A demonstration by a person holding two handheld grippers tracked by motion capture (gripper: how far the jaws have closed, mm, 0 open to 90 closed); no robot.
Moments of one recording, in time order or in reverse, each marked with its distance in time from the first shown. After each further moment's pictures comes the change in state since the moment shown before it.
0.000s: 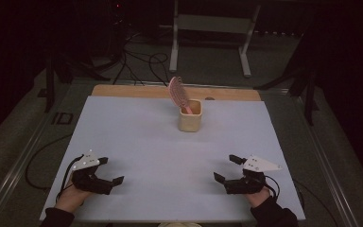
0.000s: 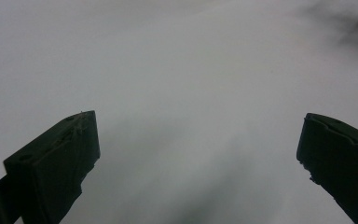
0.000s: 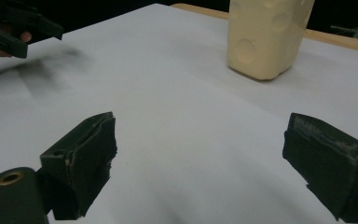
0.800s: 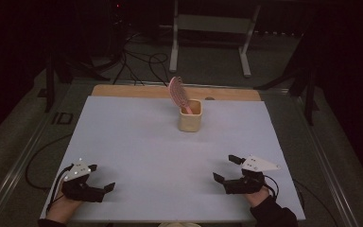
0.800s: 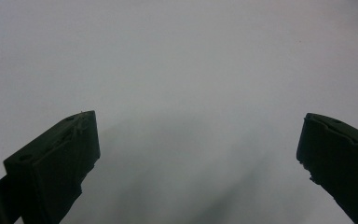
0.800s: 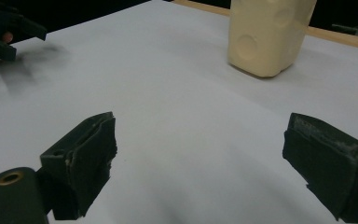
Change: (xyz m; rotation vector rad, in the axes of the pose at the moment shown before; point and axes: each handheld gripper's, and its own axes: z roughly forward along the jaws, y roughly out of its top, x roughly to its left) left arm -0.001 -0.025 -0.017 0.032 0.106 -0.023; right arm -0.001 -0.002 0.003 0.010 0.003 -0.010
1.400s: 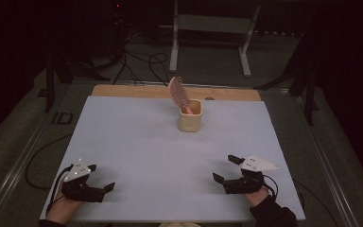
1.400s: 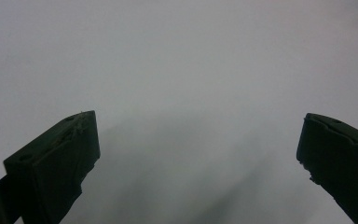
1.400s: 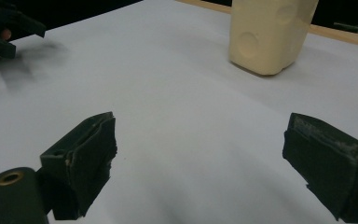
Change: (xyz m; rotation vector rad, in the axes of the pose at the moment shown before) left arm -0.002 0.001 -0.001 -0.011 0.010 -0.003; right arm -0.001 -0.001 0.002 0.009 0.002 -0.005
